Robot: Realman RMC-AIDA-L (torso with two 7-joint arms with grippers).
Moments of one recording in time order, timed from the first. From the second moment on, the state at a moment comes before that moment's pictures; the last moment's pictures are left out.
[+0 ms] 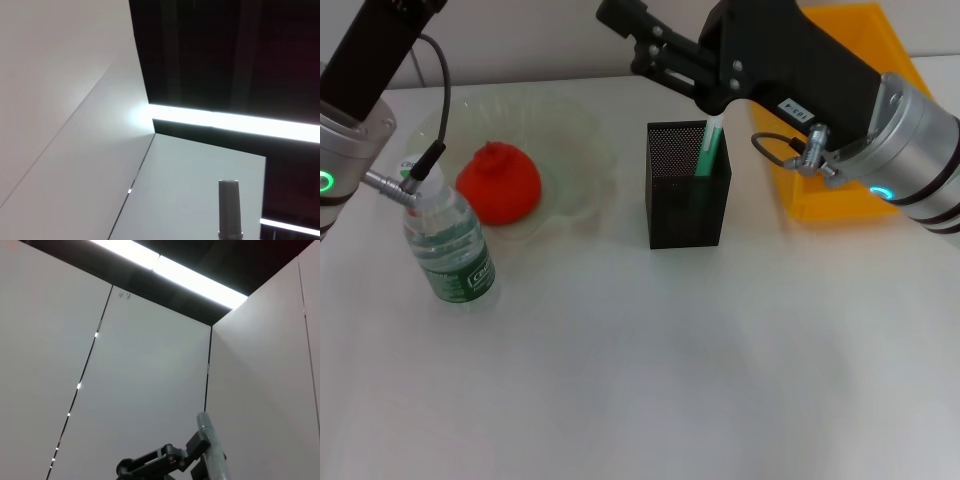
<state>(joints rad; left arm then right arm) -0.72 -2.08 1.44 0.21 0.40 1.87 -1.23 0.56 2.09 -1.50 -0.46 -0.58 -1.64 0.65</state>
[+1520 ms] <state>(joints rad) -0.71 -2.08 1.46 0.17 0.36 1.69 -1.30 0.59 2.09 -1.55 -0.42 -0.56 -1.47 0.60</state>
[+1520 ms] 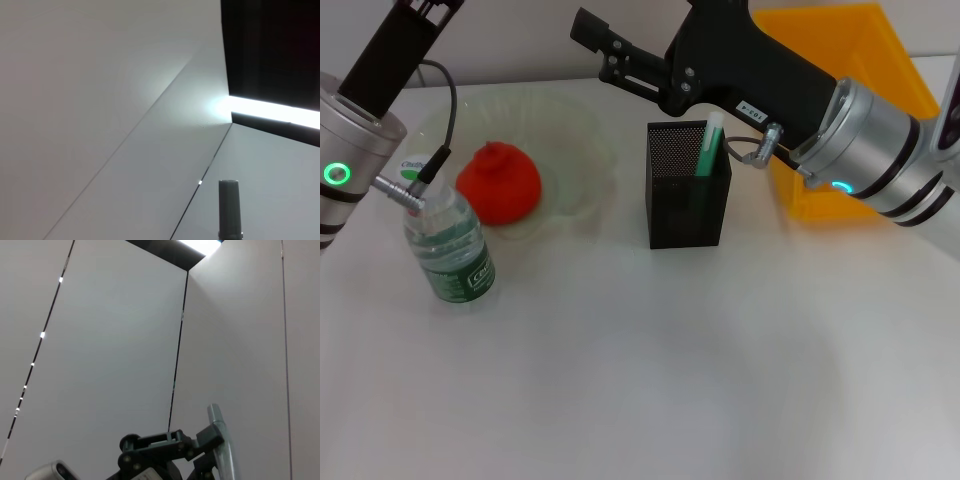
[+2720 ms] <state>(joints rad) -0.57 -2.08 1.78 0.22 0.10 1.65 -1.30 0.54 2.09 -1.74 -0.36 -0.43 -1.45 0.55</state>
